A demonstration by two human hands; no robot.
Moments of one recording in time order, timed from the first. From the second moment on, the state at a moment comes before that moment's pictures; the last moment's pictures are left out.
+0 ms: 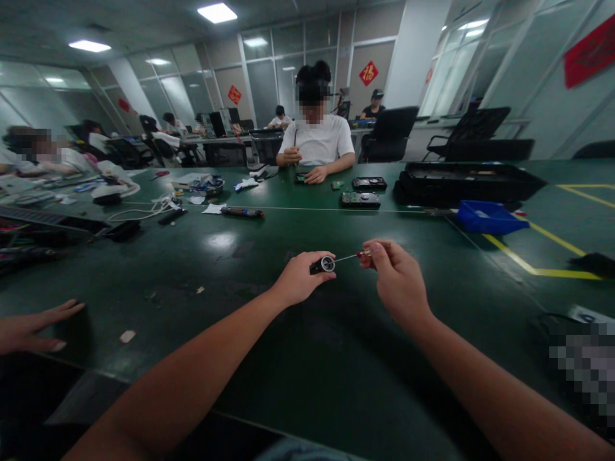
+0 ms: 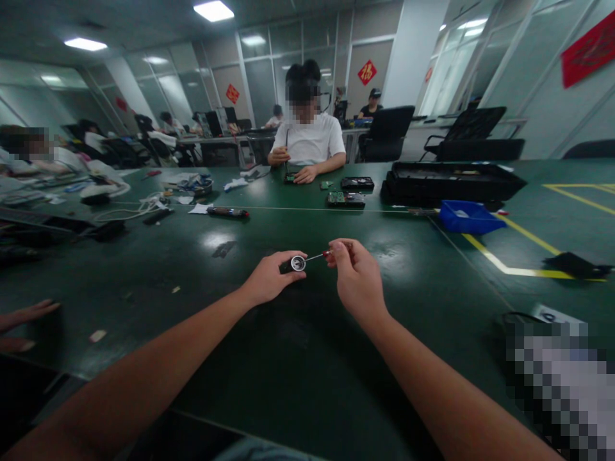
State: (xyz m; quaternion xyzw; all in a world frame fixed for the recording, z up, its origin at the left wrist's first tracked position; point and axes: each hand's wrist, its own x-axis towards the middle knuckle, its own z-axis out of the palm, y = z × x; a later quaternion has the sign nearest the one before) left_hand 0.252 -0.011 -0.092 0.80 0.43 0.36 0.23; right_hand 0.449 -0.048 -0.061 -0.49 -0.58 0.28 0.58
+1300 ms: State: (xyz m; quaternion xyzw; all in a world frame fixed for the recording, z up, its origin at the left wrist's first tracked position) left_hand 0.253 -0.011 -0.093 0.85 0.40 0.30 0.18; right_hand 0.449 -0.039 -0.064 -0.58 -0.73 0.19 0.30
